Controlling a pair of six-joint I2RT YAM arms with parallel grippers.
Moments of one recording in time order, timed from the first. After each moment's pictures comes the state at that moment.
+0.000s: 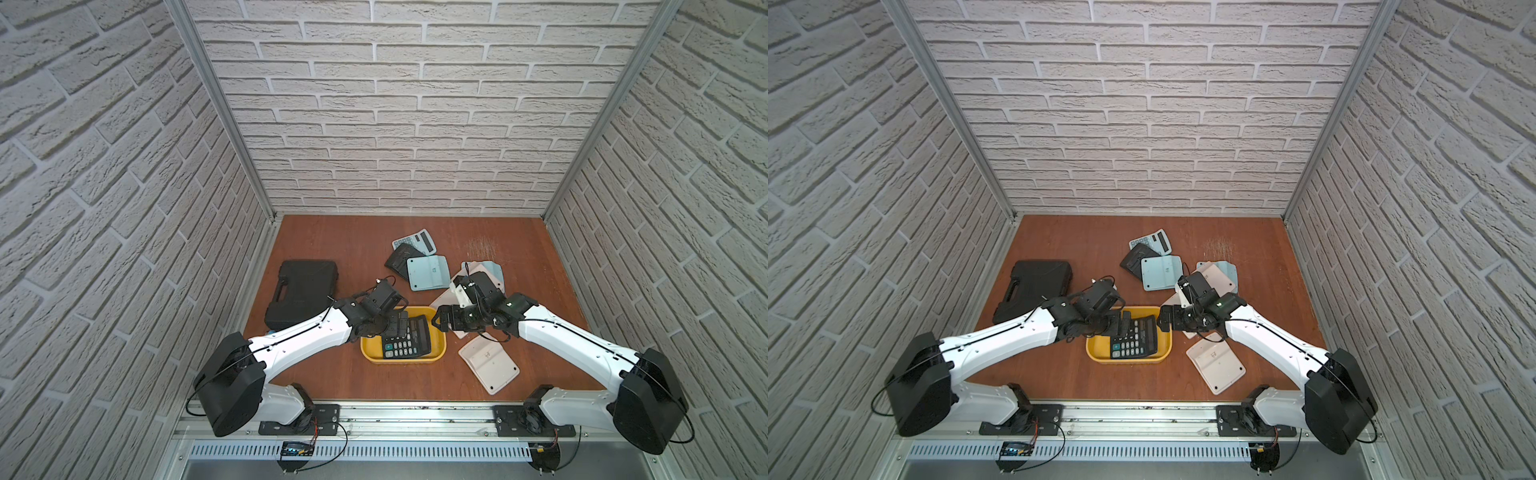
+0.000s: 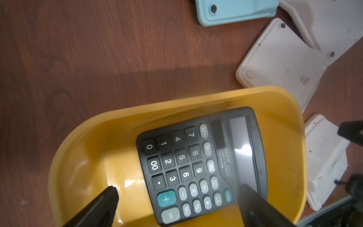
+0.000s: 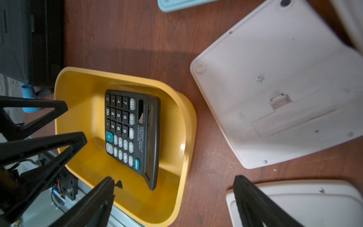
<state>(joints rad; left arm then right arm) -0.75 1.38 0.87 -0.57 -0.05 -0.74 0.57 1.28 0.84 -0.63 -0.25 0.58</state>
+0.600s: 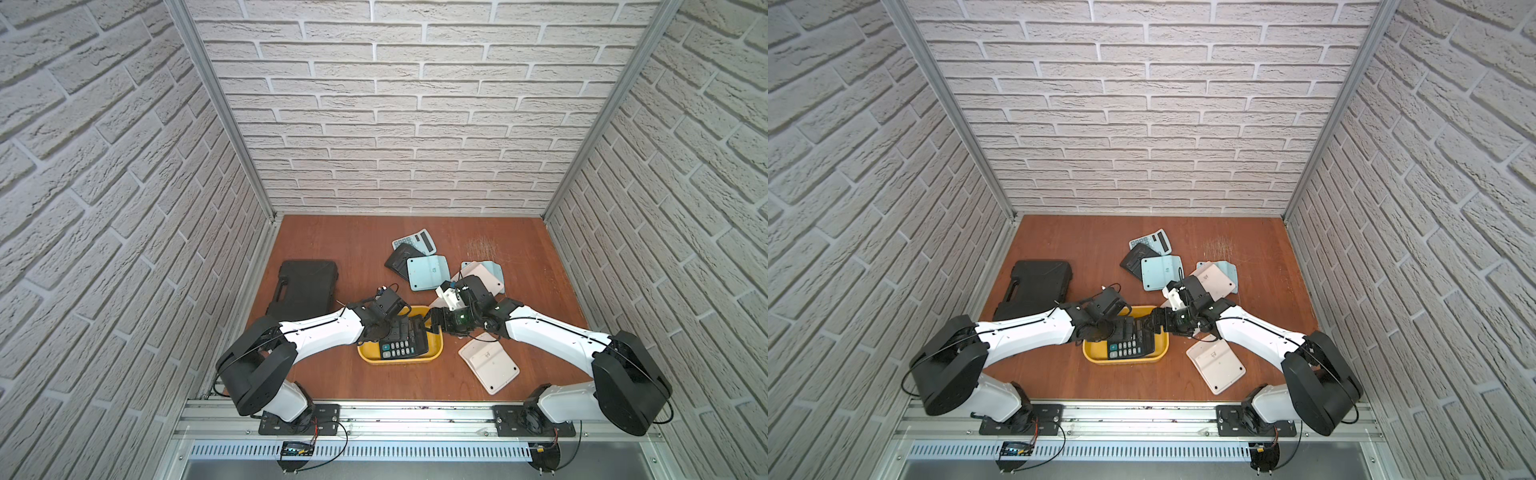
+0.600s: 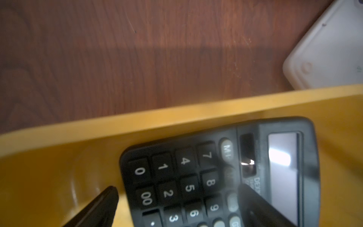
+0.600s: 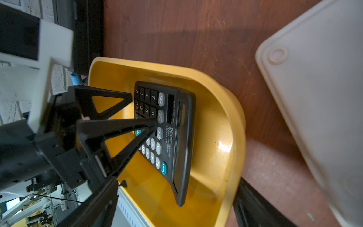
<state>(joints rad) -0.75 1.52 0.78 -0.42 -0.03 -0.82 0.56 1.39 0.74 -0.34 -0.48 0.65</state>
